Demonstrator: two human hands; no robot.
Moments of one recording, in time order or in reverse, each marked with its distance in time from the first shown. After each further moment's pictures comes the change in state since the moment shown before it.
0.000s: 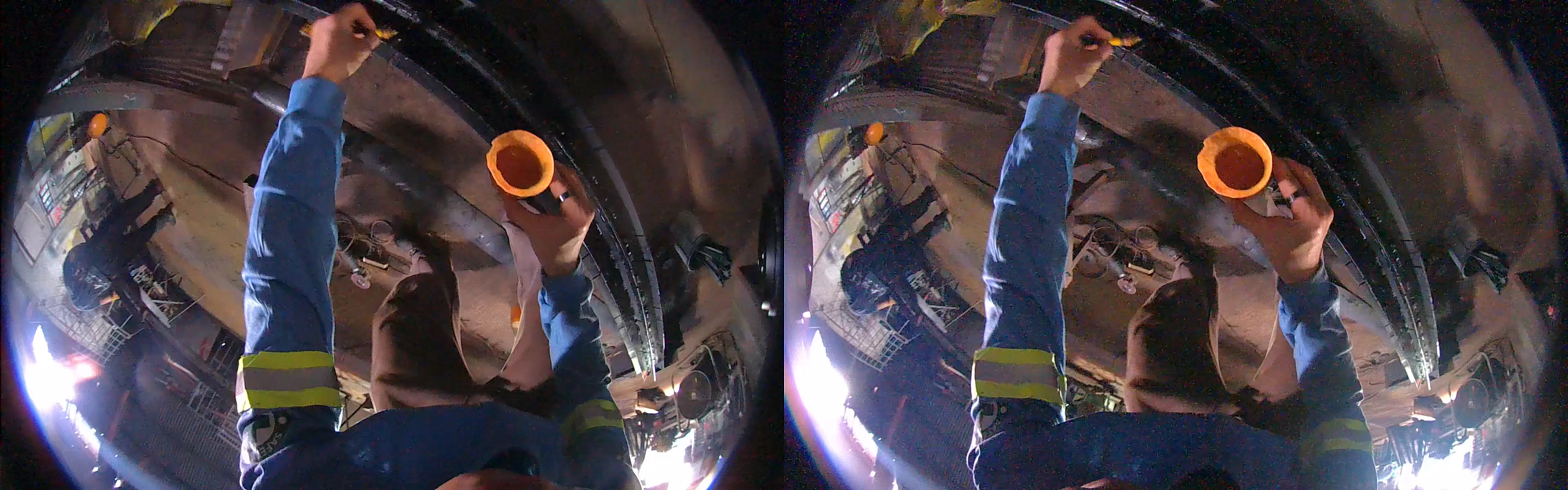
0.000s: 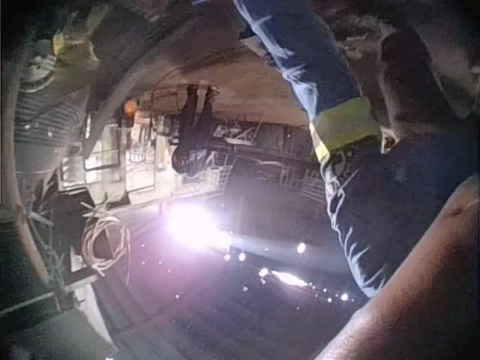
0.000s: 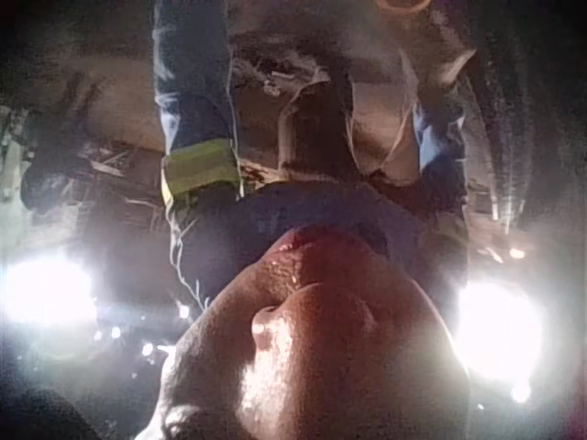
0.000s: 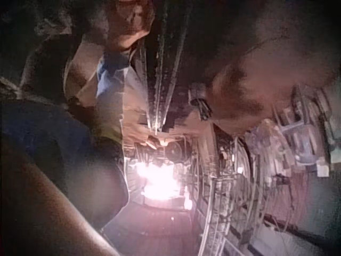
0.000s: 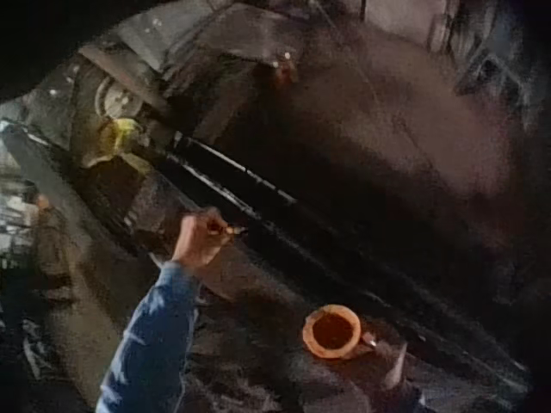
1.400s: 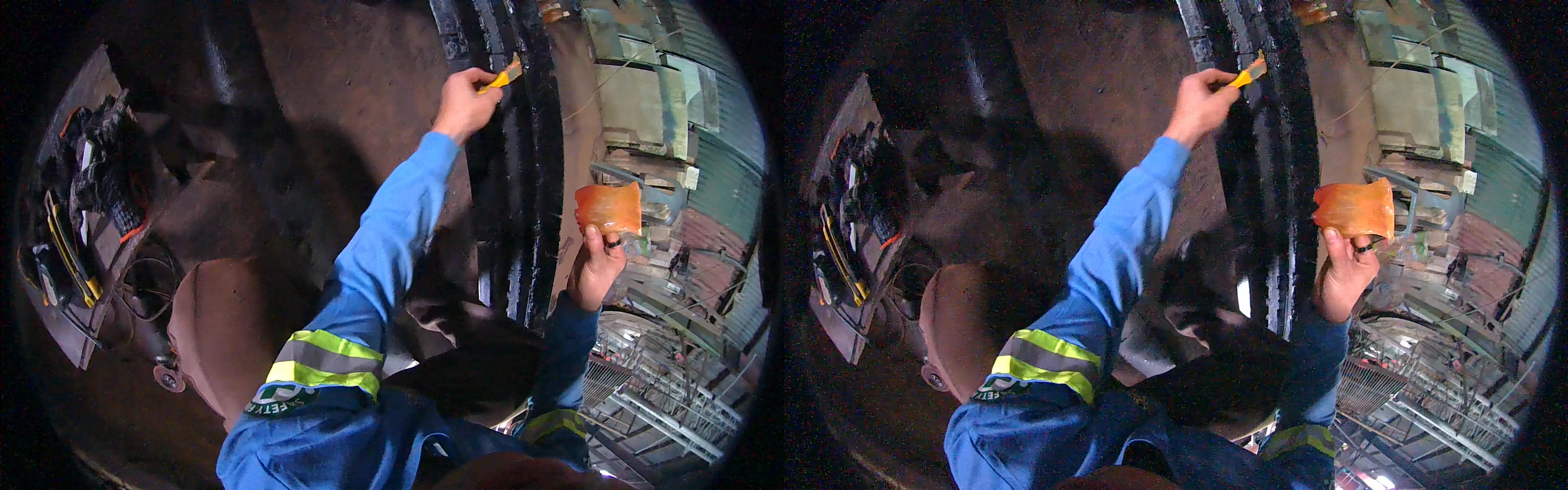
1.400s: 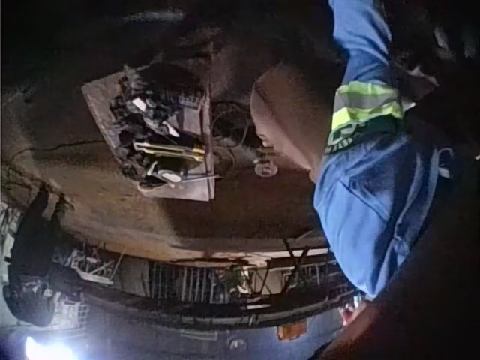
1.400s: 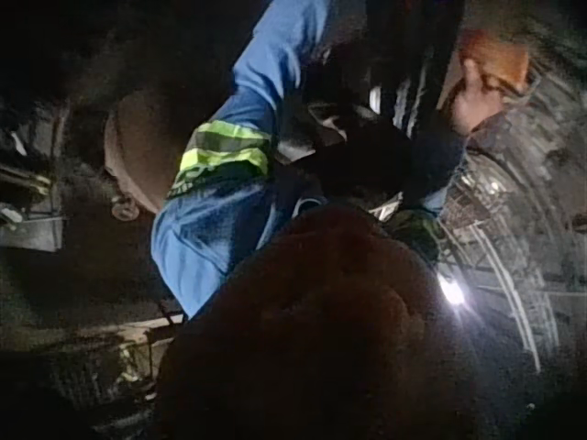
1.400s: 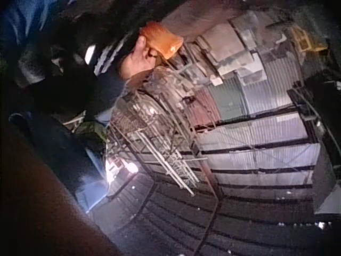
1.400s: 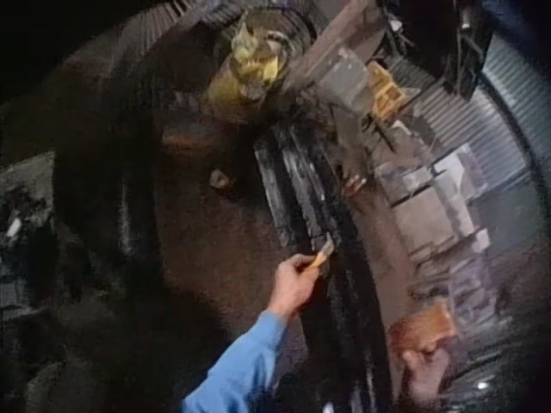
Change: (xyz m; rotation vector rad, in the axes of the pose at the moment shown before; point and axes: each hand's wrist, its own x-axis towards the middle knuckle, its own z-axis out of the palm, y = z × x) left_hand -0.111 -0.081 0.183 -1.317 0.591 -0.288; right_hand -0.045 -0.007 0.117 0.179 -0.037 -0.134
